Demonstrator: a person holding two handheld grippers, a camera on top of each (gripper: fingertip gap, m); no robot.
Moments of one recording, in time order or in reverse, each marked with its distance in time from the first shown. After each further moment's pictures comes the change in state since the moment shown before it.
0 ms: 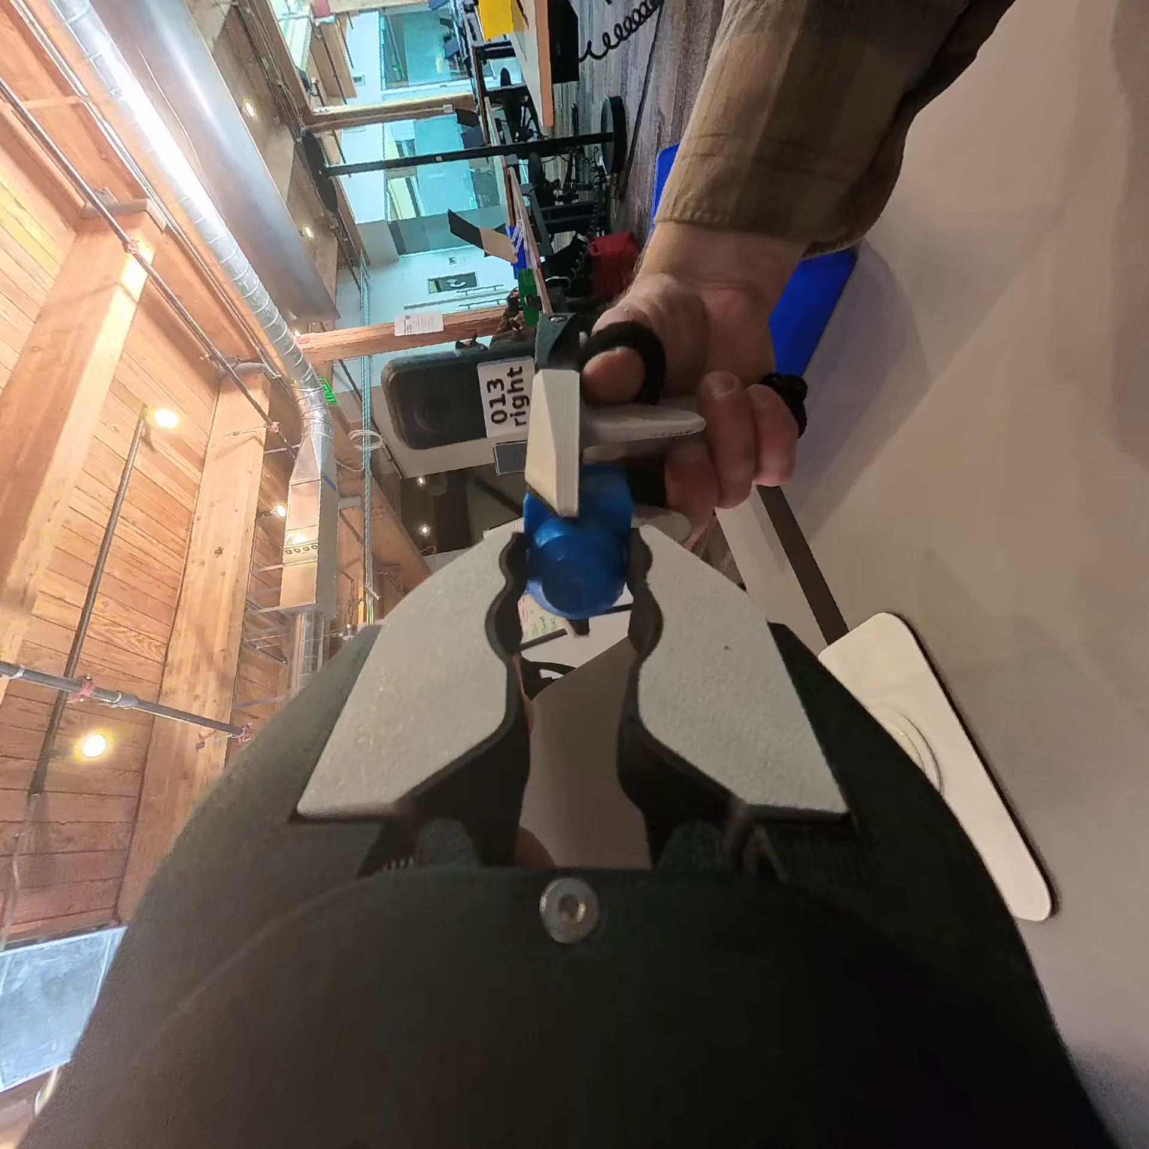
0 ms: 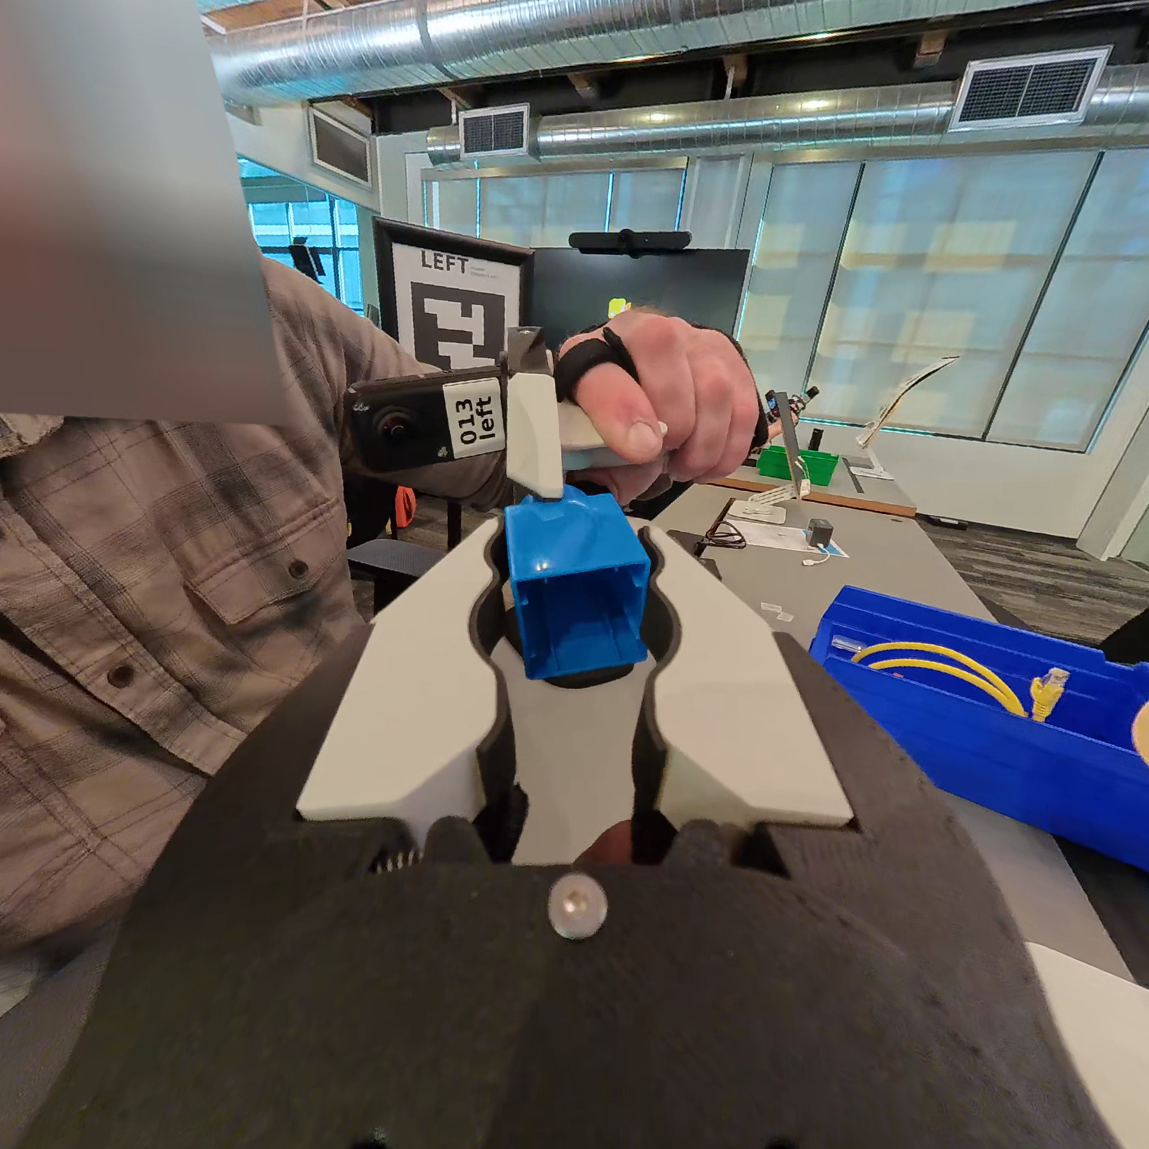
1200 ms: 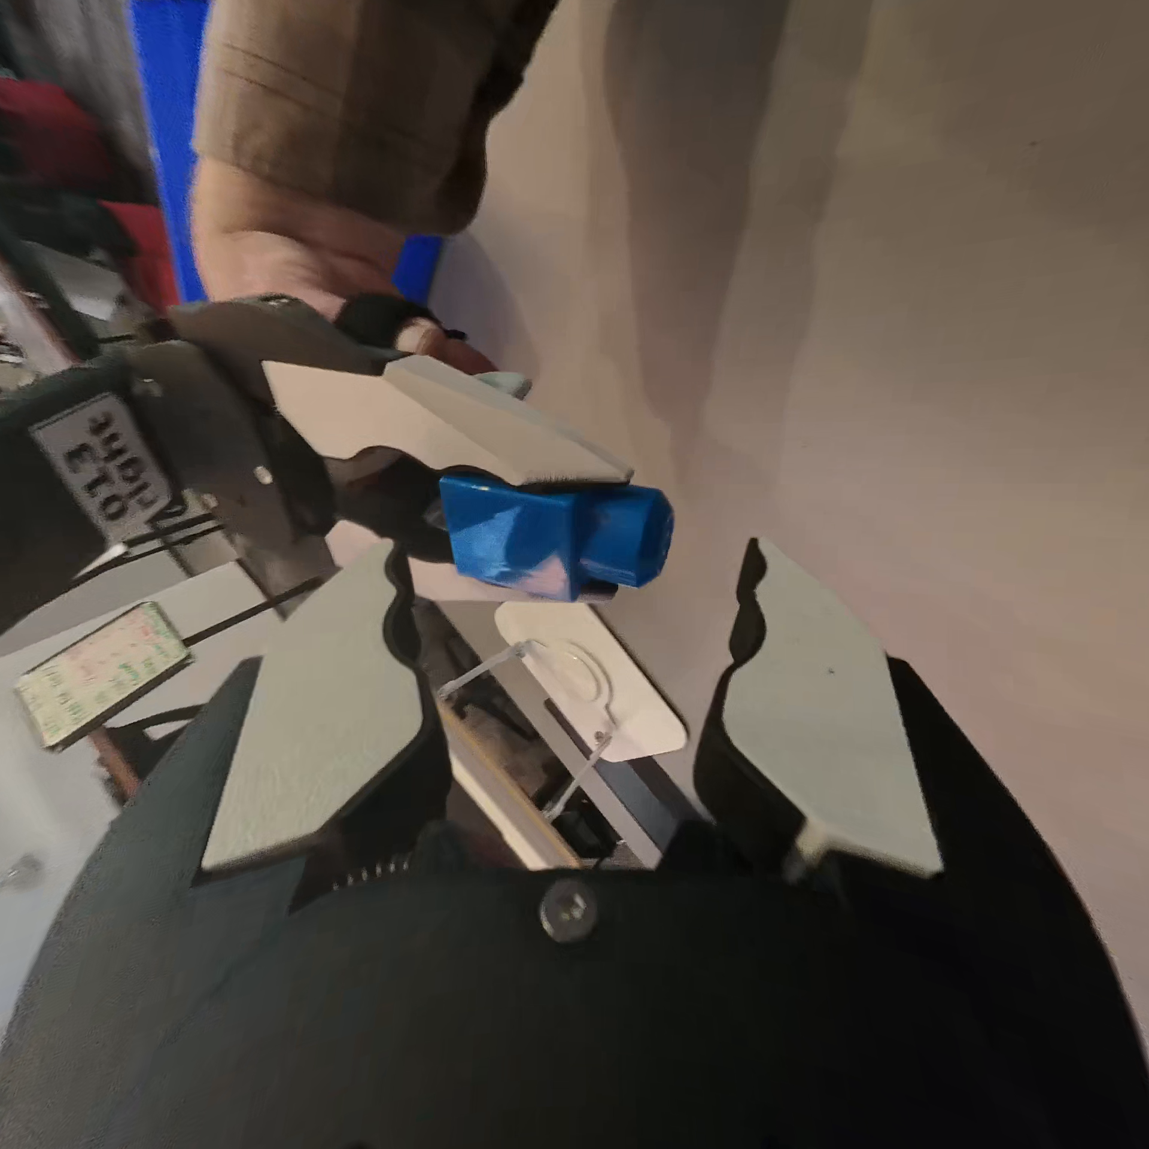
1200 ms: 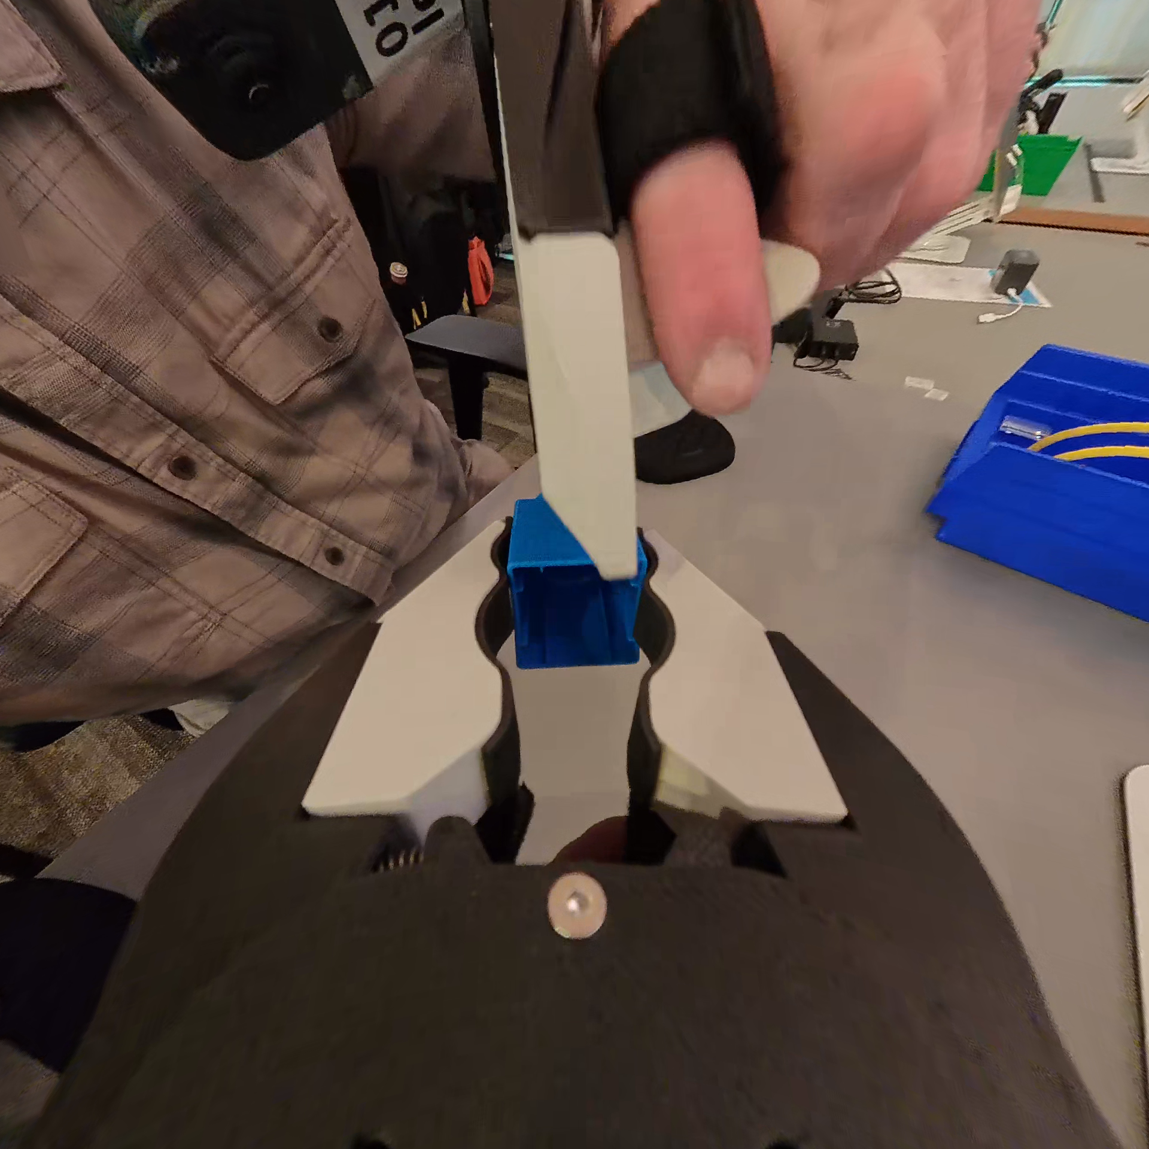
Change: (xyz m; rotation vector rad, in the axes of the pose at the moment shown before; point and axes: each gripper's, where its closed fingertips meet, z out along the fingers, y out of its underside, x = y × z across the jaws) left arm 0.082 -0.012 0.007 -0.097 0.763 -0.162; right arm -0.029 0.081 -0.013 -0.427 -0.169 0.115
